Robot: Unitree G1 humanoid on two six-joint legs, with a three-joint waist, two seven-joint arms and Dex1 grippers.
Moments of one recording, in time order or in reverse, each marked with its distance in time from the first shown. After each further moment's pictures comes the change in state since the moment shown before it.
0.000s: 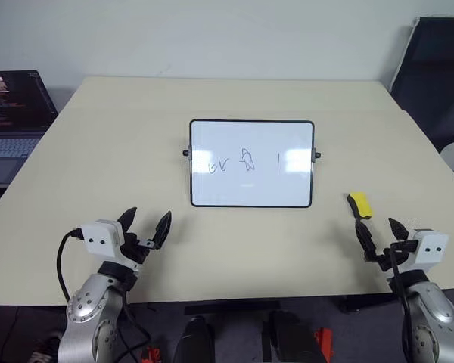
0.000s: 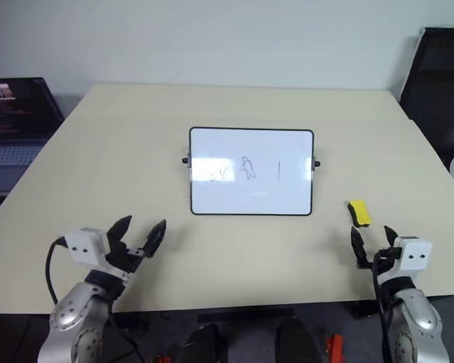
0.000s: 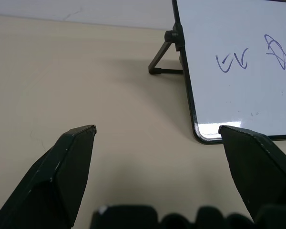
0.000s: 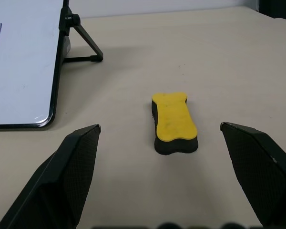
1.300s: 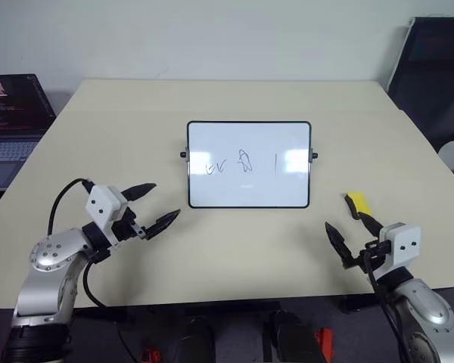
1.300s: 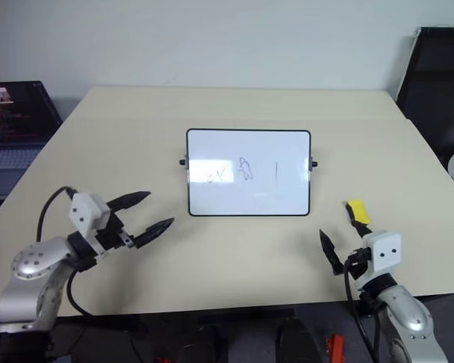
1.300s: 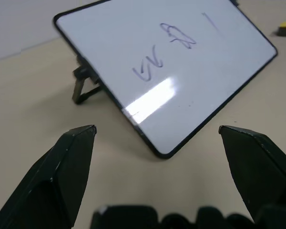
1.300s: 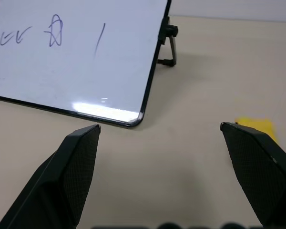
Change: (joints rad) left arm -0.269 0.421 -0.052 0.192 -0.011 -0.008 -0.517; right arm 0.044 -0.104 0.158 -0.277 -0.054 0.187 0.012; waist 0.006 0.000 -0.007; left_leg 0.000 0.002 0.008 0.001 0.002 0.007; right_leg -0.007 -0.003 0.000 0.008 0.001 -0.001
